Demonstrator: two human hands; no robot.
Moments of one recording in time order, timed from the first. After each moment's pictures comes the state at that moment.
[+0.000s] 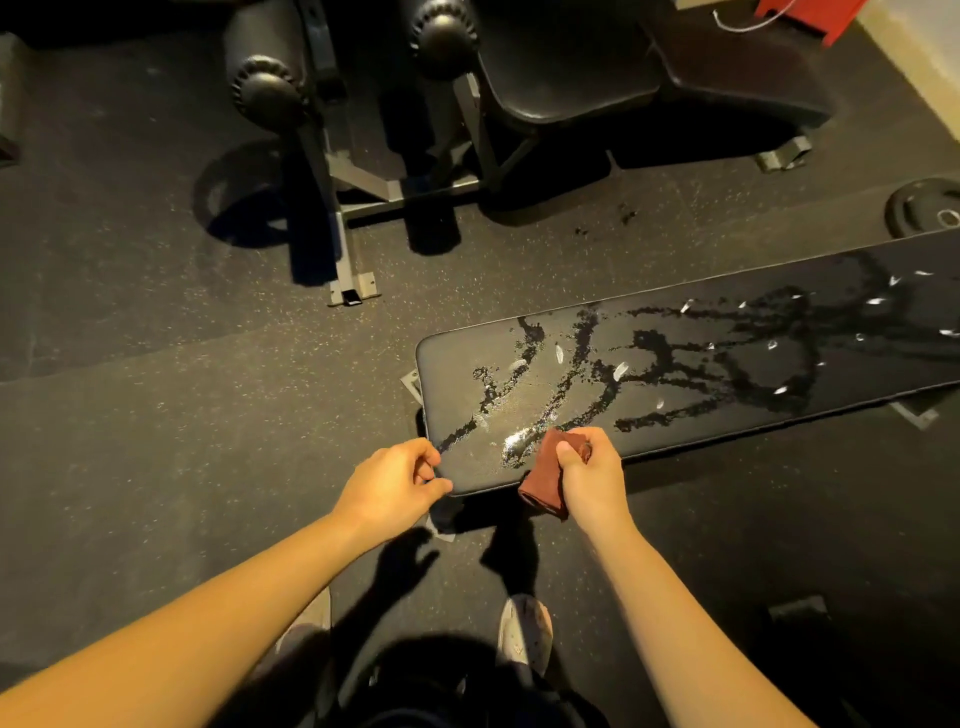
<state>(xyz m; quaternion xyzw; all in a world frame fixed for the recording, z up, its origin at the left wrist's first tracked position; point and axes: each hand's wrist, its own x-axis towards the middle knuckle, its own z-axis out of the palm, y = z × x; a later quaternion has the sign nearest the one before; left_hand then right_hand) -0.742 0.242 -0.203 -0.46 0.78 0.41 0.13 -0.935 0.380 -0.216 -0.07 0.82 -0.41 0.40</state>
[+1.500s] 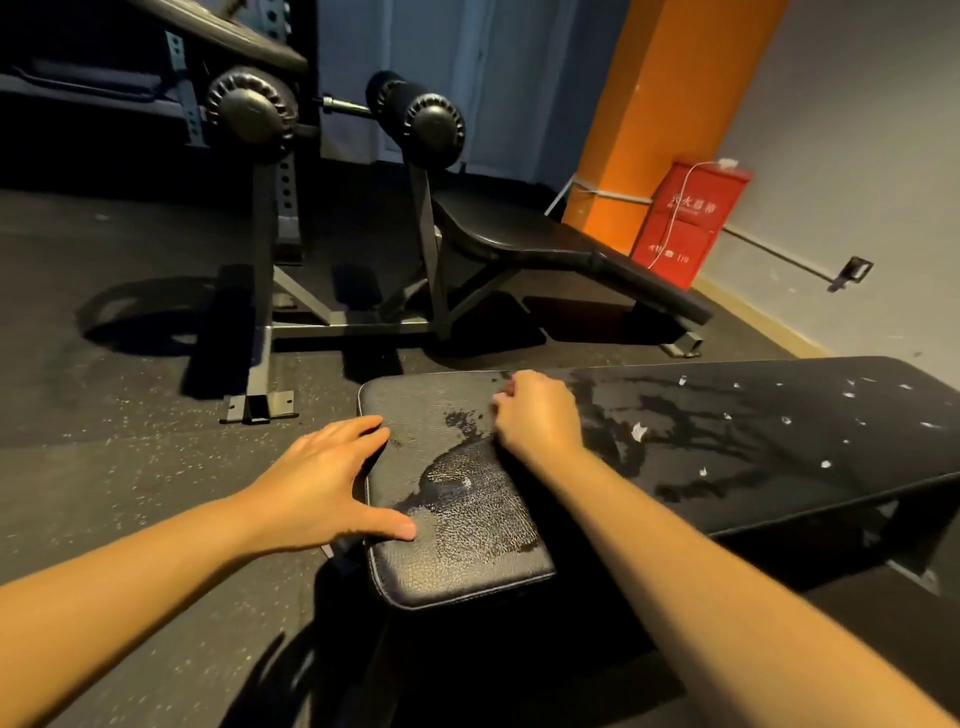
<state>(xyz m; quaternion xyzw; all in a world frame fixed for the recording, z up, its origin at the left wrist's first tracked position) -0.742 0.147 -0.438 -0.27 0.94 0.21 -0.01 -0.979 0.246 -0.406 -0.41 0.89 -0.18 -0.02</state>
